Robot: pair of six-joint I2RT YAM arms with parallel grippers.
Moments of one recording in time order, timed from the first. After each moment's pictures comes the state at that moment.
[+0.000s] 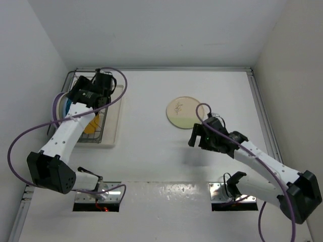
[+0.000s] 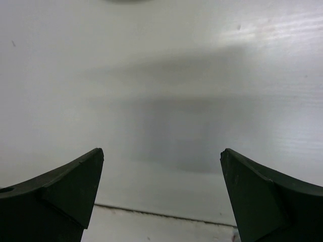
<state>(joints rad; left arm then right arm) -0.25 1.33 1.26 -0.78 -1.01 0.39 0.67 0.98 0.57 -0.57 0.17 0.77</state>
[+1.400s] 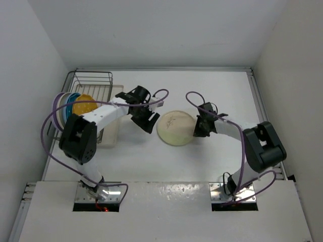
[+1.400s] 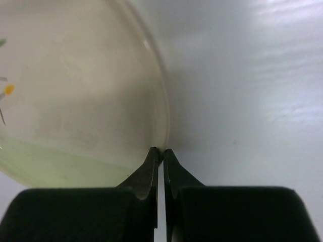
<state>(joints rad) -0.49 1.69 1.30 -0.76 0.24 0.21 0.35 1.65 0.82 -0.29 0.02 0.59</state>
